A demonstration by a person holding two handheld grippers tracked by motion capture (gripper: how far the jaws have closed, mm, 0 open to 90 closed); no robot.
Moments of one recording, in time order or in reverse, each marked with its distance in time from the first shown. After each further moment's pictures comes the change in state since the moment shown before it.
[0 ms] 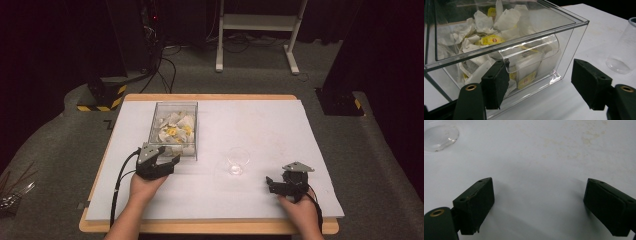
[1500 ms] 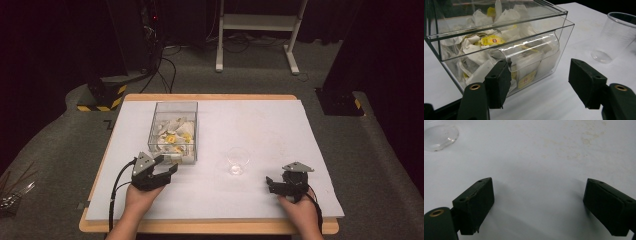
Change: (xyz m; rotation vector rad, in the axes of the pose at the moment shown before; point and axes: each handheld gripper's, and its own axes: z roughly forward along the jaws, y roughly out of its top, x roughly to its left) left arm -0.013 -0.013 -0.027 0.004 -0.025 0.000; right arm 0.000 0.000 0.000 -0.003 -0.005 -0.006
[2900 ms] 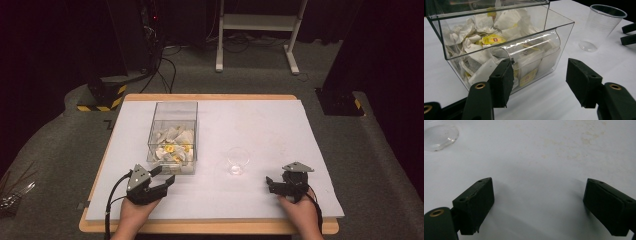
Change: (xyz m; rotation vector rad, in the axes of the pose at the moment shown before) left arm -0.017 -0.017 -0.030 0.001 -0.012 0.009; right arm 0.000 0.000 0.000 0.000 -0.001 -0.001
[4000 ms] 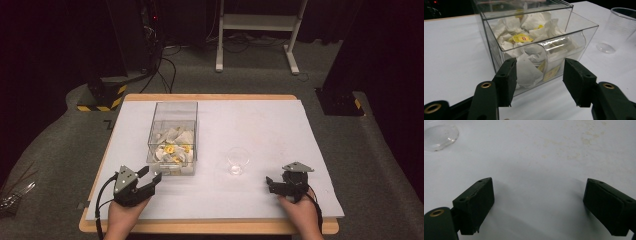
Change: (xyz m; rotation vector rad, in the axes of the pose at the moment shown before) left arm 0.014 0.001 -0.025 -0.009 0.123 -0.025; right arm 0.000 0.000 0.000 0.000 0.000 0.000
